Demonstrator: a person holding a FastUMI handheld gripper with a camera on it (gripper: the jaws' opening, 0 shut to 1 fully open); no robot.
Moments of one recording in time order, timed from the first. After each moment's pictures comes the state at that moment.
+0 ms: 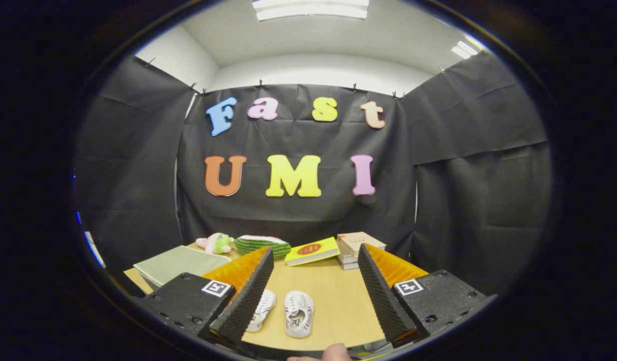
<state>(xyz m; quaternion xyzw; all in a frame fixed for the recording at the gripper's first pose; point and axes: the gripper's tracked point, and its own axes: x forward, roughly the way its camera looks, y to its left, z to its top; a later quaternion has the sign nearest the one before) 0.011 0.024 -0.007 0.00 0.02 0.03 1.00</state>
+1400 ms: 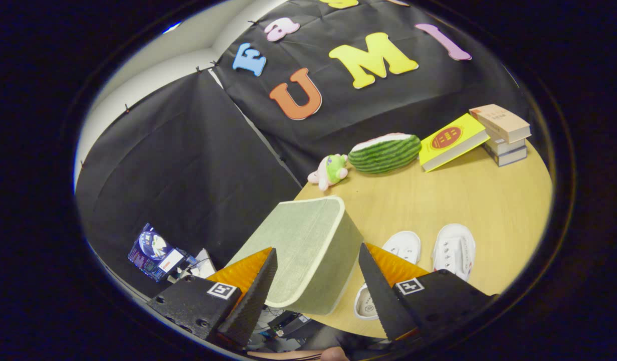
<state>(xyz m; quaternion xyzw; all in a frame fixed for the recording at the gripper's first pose) 0.102 0.216 -0.143 0.20 0.35 0.37 0.84</state>
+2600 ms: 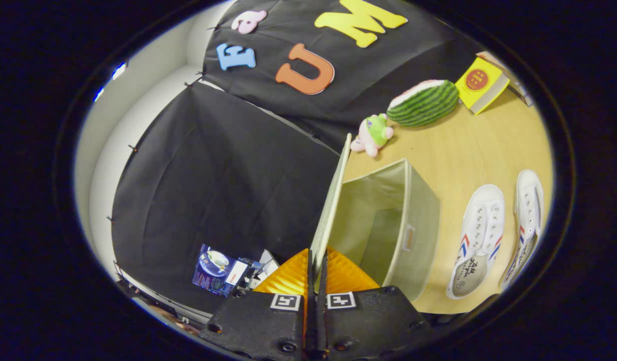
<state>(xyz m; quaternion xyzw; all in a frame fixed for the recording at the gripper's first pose) 0.062 0.317 -0.071 0.31 0.41 0.44 0.74</state>
